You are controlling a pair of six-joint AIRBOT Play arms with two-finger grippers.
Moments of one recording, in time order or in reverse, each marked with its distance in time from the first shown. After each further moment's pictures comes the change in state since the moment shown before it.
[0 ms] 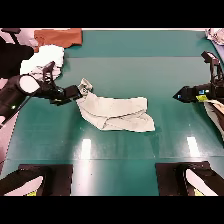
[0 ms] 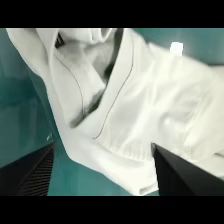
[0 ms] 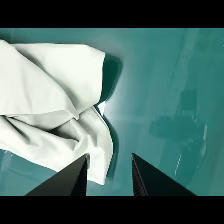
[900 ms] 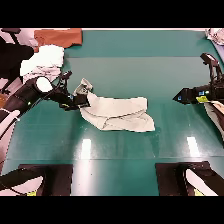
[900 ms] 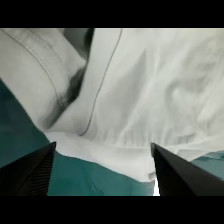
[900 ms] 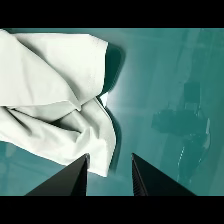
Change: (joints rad) left arm -0.040 -0.104 0.003 -0.058 -0.035 0.132; right arm 0.000 0.000 0.000 0.001 0.027 0.006
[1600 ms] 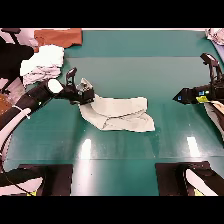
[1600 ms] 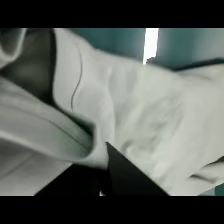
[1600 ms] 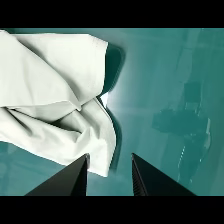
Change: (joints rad) left arm -0.074 -0.084 0.047 -0.090 0.230 -0.050; right arm 0.000 0.000 0.000 0.000 0.000 0.003
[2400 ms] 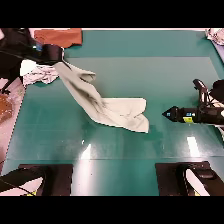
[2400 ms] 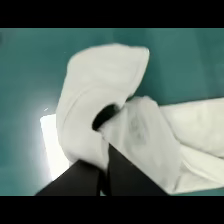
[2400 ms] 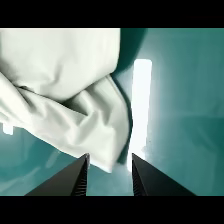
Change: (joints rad) left arm 0.008 0.117 0.684 0.581 -0.616 -0.001; right arm 0.000 0.225 -0.438 0.190 -0.219 0.014
